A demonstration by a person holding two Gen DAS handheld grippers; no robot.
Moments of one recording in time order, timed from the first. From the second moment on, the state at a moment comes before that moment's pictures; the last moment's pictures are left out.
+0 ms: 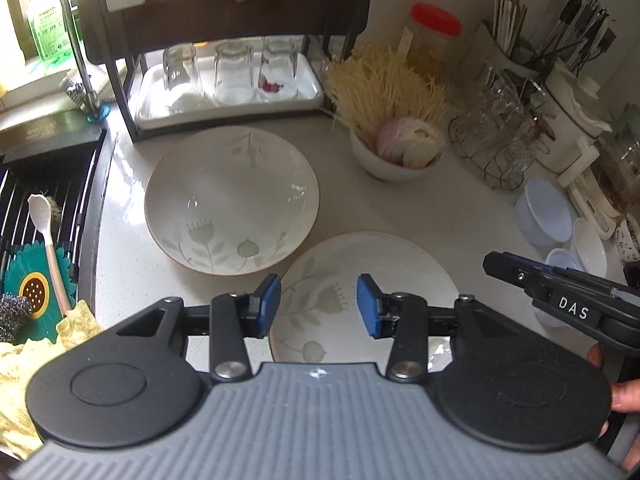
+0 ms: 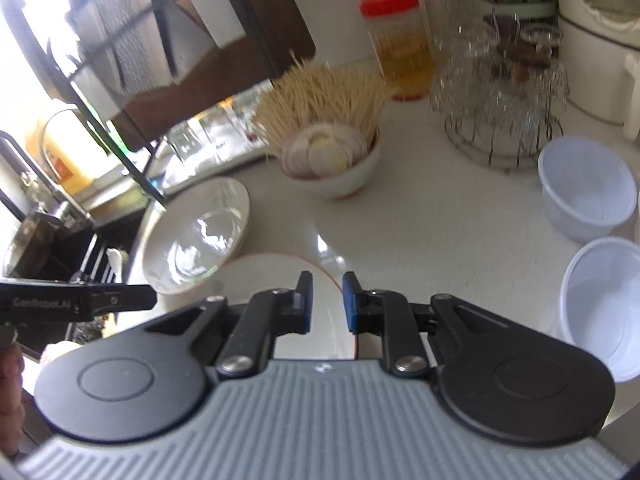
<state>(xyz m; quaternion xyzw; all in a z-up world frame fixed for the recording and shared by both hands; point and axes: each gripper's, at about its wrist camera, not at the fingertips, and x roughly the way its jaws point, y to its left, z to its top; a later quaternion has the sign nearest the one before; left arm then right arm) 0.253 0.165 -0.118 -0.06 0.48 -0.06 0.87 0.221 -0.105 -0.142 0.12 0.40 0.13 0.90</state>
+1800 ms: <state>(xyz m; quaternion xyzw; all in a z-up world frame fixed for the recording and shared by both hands) 0.283 0.231 -0.102 -0.11 0.43 -0.02 0.90 0.267 -0.061 -0.113 0.13 0.42 0.14 0.89</state>
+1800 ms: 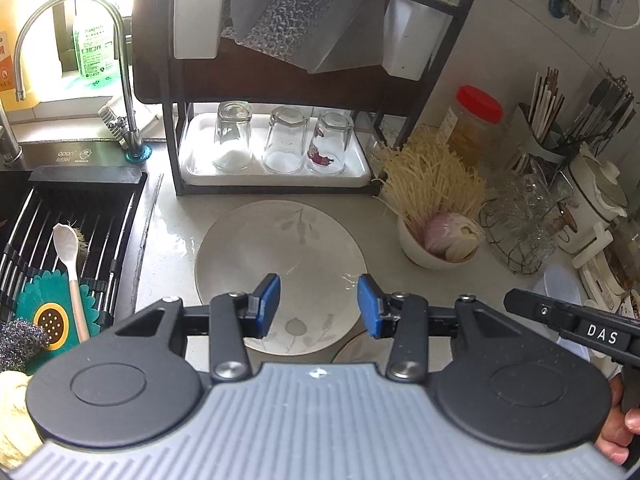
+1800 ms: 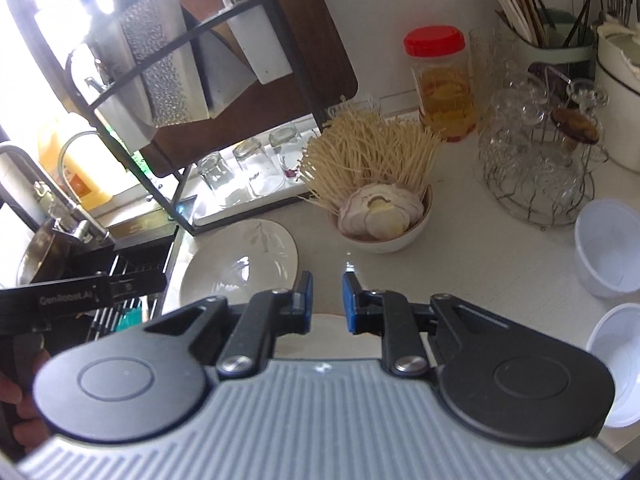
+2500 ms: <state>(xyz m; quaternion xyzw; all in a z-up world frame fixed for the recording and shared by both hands) 0.347 0.329 -0.197 -0.19 0.48 0.03 0.86 0.352 0.004 -0.189 0.12 0.50 0.16 0.84</state>
